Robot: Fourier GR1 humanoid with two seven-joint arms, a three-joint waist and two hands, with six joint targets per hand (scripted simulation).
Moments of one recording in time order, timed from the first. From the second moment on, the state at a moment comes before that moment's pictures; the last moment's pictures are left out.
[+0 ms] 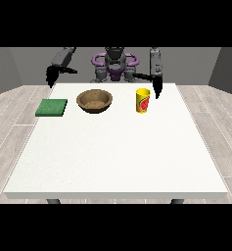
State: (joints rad) left arm -0.37 0.12 0.14 -1.13 0.00 0.06 -0.51; right arm -0.28 -0.23 -0.21 -1.29 -0.18 0.20 -0.33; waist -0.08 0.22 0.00
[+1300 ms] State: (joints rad) left arm -0.55 0.13 0.15 -0.74 -0.23 0.49 -0.72; right arm -0.36 -0.40 -0.34 -1.10 -0.27 0.37 -0.41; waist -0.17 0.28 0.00
